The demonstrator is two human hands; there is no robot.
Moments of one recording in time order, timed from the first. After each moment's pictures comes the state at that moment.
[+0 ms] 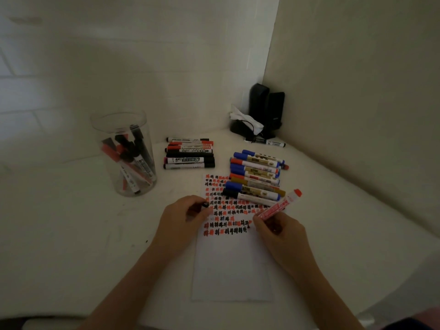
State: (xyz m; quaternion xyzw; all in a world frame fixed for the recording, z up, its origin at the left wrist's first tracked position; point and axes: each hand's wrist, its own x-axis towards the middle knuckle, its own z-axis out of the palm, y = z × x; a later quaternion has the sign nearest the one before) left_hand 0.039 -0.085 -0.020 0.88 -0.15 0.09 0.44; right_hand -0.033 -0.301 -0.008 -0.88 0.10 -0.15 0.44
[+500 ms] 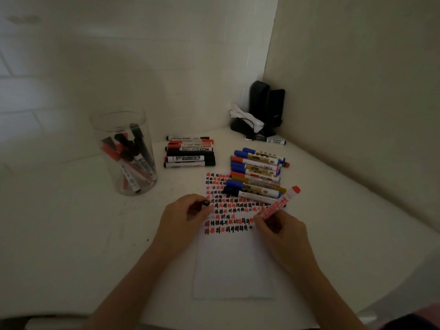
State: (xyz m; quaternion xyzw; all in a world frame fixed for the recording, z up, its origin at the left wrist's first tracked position) left_hand 0.038 -0.085 -0.020 0.87 -0.16 0.09 0.45; right_hand -0.033 -0.300 -0.010 -0.88 0.10 -0.17 0.44
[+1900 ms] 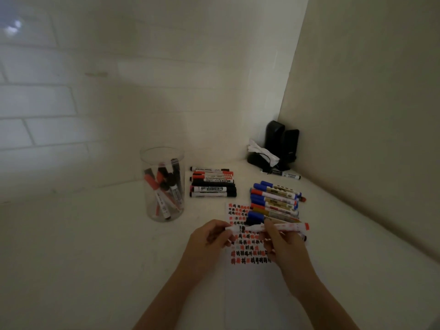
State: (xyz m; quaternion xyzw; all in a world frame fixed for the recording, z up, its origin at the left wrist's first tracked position) left_hand 0.035 -0.071 -0.008 0.77 -0.15 0.01 0.62; right_hand -0.010 -0.242 0.030 -0.69 0.16 -0.09 0.69
